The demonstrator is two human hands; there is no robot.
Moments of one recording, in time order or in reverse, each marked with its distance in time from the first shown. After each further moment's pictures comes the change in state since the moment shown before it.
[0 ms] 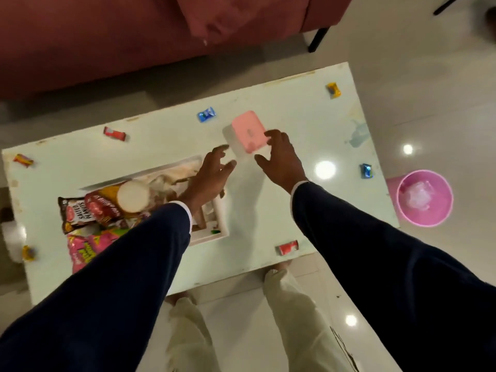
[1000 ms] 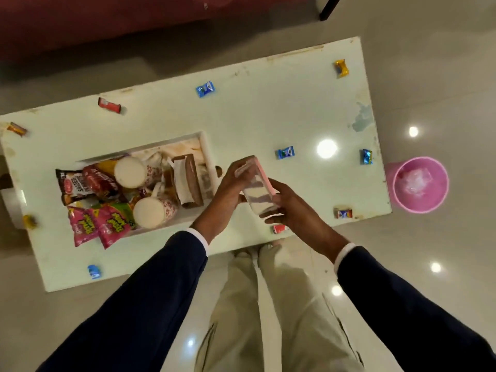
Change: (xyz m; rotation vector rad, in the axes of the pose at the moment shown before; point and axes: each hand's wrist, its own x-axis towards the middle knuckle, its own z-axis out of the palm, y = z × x) left_hand -0.087 0.026 0.050 -0.779 -0.099 -0.240; right_hand -0.148 0.009 -0.036 0.892 -0.545 0.367
